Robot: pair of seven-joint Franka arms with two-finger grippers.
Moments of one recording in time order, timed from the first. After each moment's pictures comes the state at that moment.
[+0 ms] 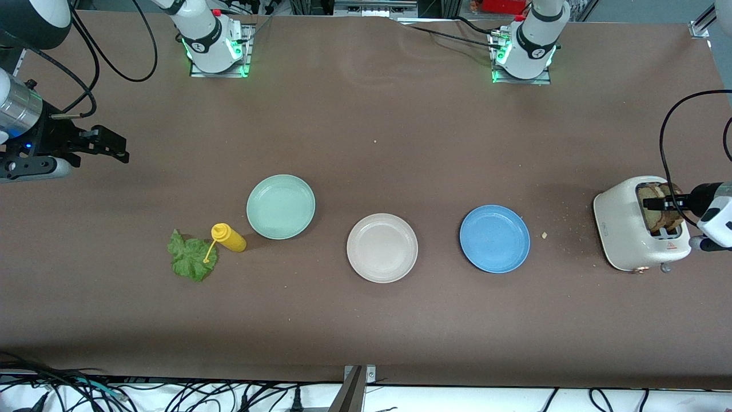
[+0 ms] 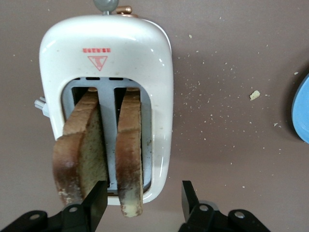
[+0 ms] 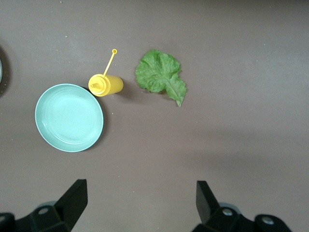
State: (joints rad) left arm 0.26 0.49 0.01 -1.45 0.07 1.62 0.14; right arm 0.12 0.09 -0.08 -1.58 0.02 1.64 -0.05
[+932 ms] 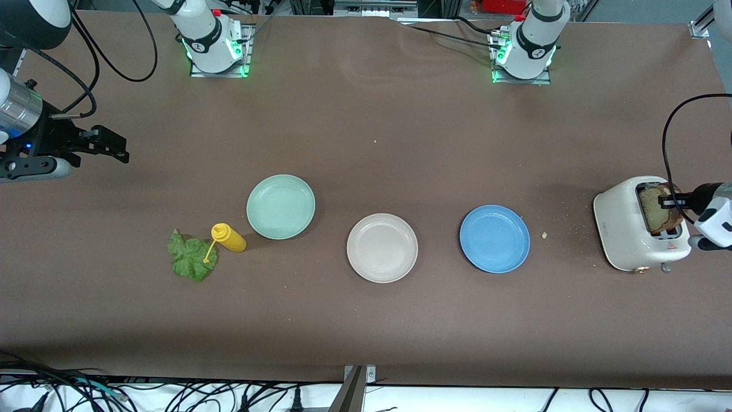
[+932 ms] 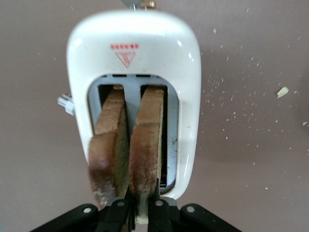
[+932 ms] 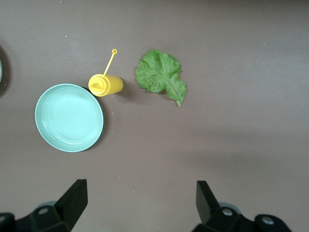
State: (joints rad) left arm 0.27 0.49 0.01 -1.44 0.15 1.61 0.14; right arm 0.12 0.09 -0.08 -1.58 0.02 1.64 -0.05
